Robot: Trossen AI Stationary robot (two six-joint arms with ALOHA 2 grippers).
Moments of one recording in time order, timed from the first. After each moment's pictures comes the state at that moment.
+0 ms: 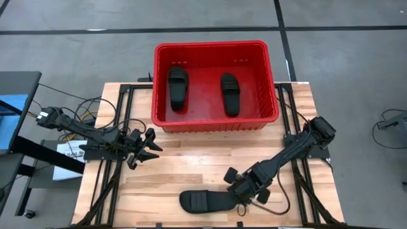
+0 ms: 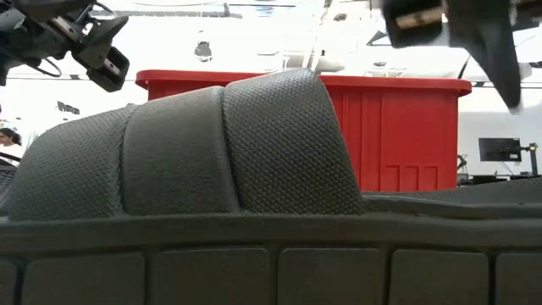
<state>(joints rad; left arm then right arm) -0.28 0.54 0.02 0.70 0.01 -0.35 0.61 1.81 1.36 -0.95 -0.06 -0.48</state>
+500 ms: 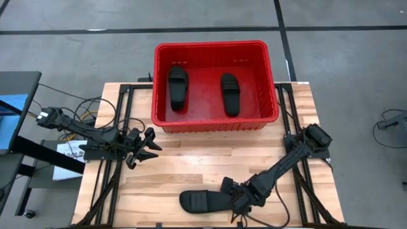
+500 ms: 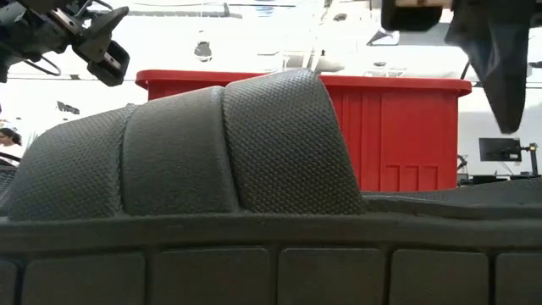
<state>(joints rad) -0.28 0.53 0.03 0.71 0.01 -0.35 0.68 1.92 1.43 -0.89 0.09 -0.61</state>
